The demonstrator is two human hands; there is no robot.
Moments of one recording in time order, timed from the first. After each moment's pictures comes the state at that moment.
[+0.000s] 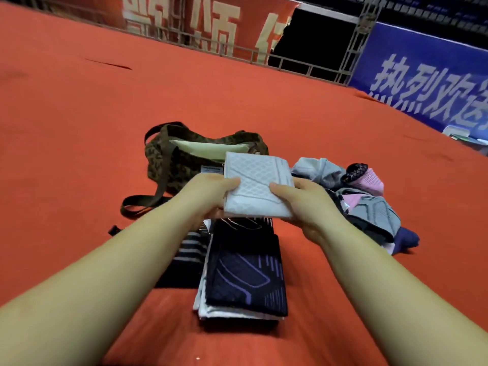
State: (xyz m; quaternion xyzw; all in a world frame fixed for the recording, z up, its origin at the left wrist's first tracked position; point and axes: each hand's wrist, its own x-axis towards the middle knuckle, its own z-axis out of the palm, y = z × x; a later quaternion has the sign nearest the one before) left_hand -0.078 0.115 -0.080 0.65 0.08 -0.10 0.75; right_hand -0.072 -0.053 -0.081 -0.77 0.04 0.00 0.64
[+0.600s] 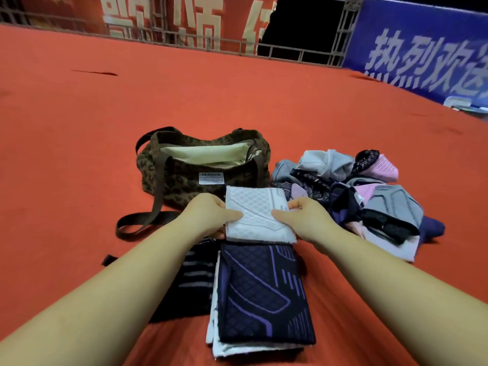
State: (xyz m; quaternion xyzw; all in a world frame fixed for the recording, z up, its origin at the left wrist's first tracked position) left_hand -0.027 0.126 -0.127 0.83 0.06 -0.12 0.53; right_hand -0.026 -0.070 -0.140 -0.90 0.09 0.01 0.43
